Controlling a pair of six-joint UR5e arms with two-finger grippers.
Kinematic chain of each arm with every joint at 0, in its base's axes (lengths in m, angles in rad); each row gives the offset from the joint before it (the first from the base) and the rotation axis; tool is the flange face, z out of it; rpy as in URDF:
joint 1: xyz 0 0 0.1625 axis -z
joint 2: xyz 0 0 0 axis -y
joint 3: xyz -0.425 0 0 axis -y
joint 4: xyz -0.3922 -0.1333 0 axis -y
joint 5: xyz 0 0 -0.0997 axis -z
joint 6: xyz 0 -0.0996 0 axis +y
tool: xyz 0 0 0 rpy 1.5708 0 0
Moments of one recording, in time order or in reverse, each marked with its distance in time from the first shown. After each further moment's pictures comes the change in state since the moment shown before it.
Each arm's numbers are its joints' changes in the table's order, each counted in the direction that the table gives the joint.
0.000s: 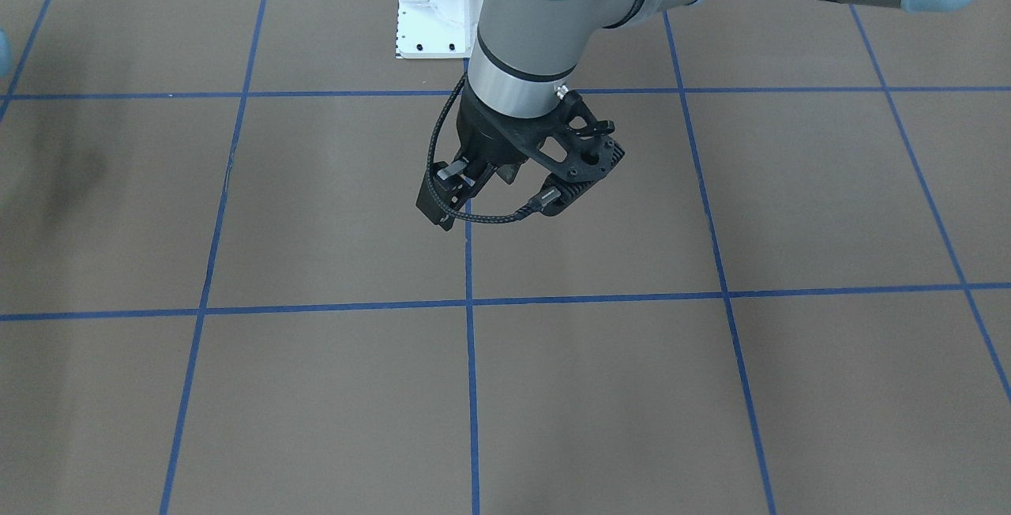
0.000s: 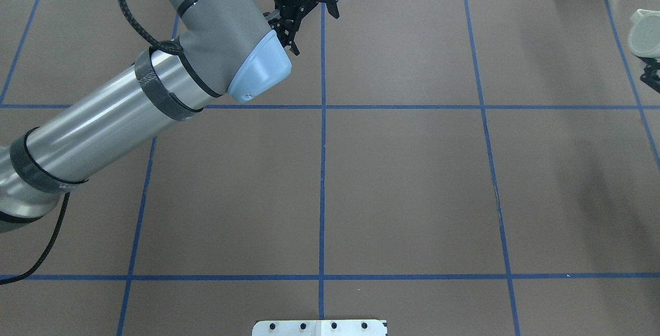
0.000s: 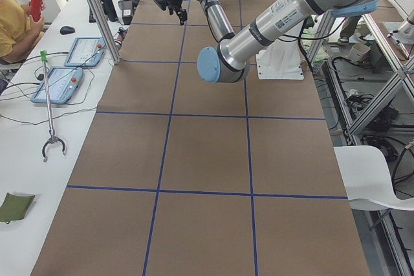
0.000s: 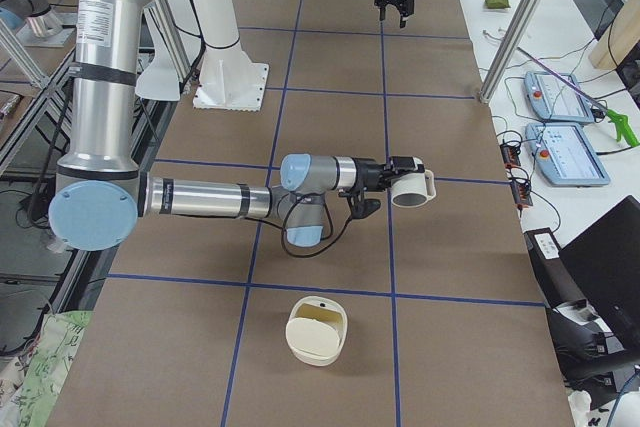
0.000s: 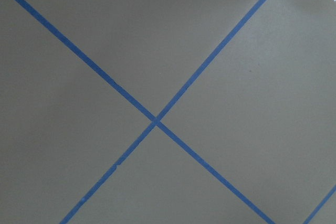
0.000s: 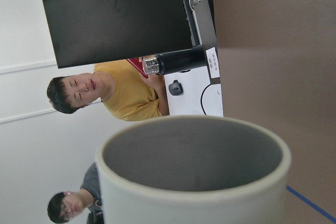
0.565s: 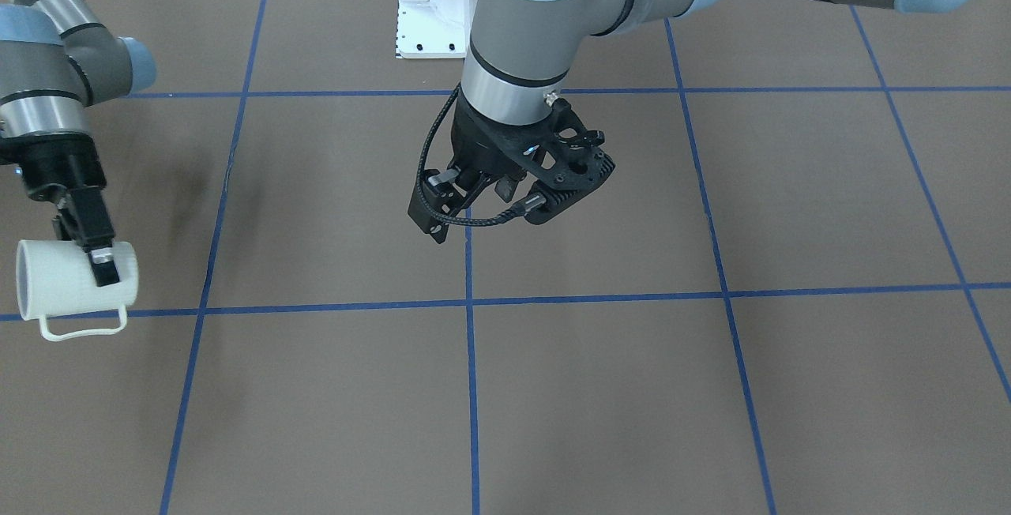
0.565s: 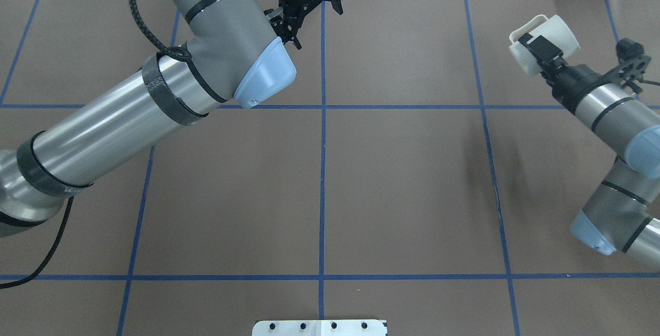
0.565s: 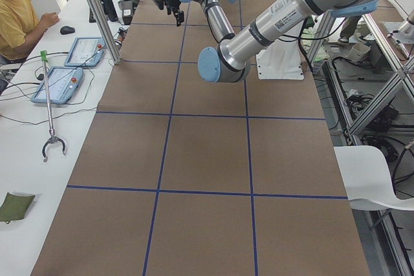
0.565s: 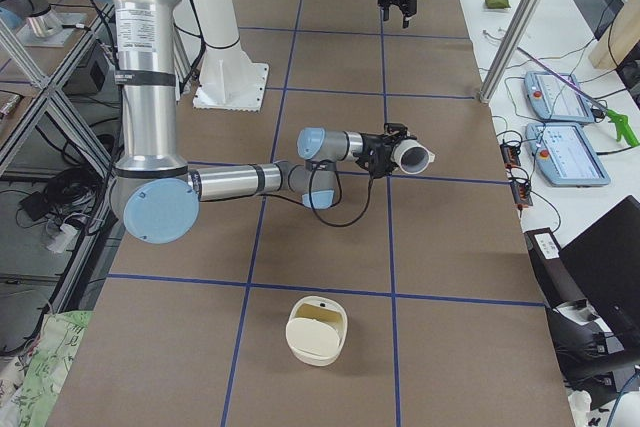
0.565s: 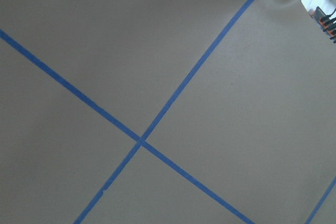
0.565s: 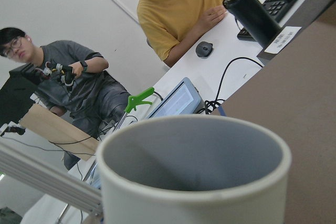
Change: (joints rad) left arm -0.030 -0.005 0.017 -0.054 0.103 -0.066; right arm 0.300 0.216 -0.001 -0.263 -0.262 0.814
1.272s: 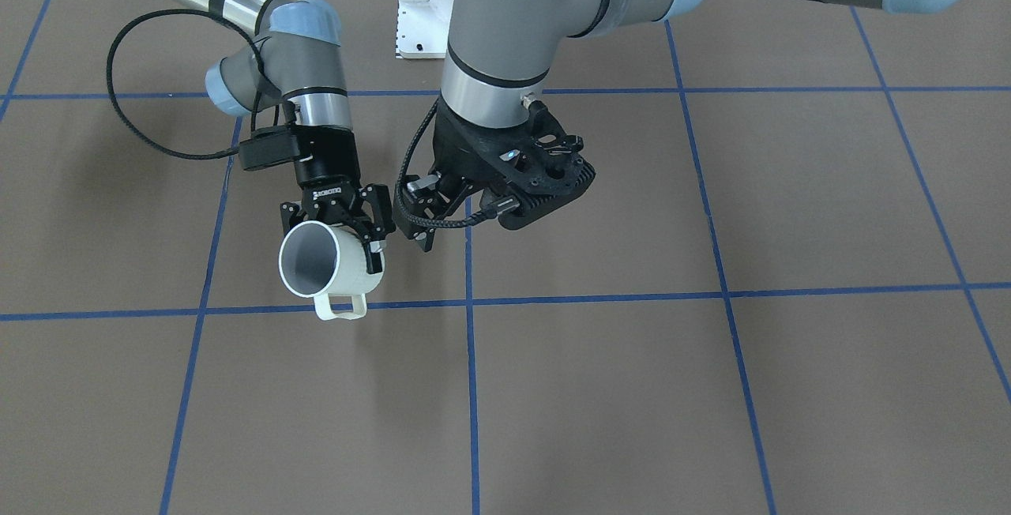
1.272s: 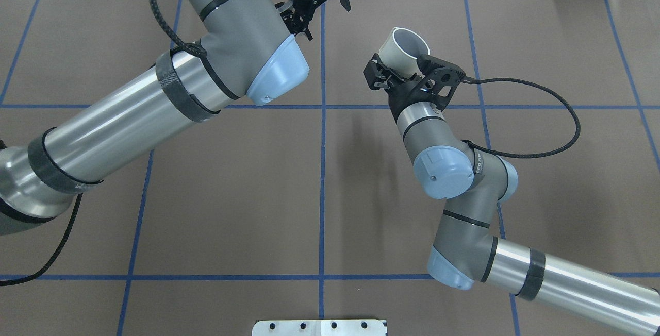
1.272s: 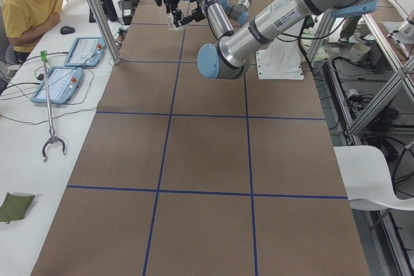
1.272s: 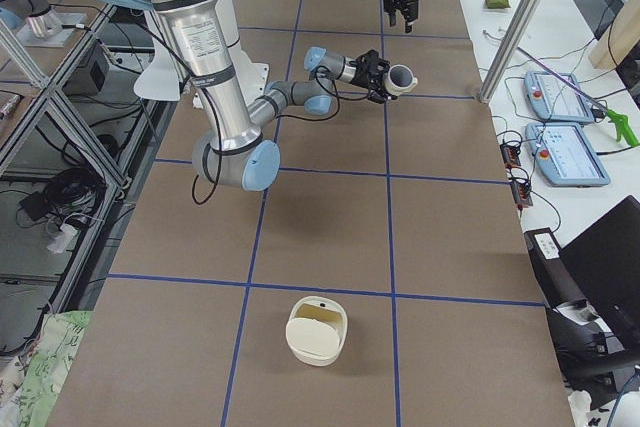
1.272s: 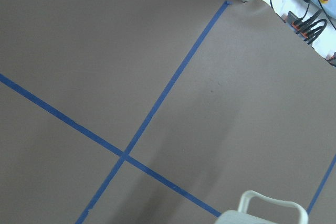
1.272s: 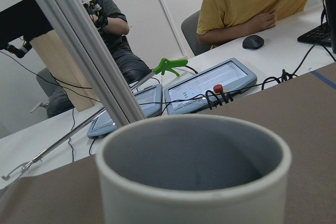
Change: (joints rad) left arm 0.010 -0.038 0.034 -0.012 -0.012 -0.055; right arm 0.275 0.379 0.001 -0.553 -0.328 0.193
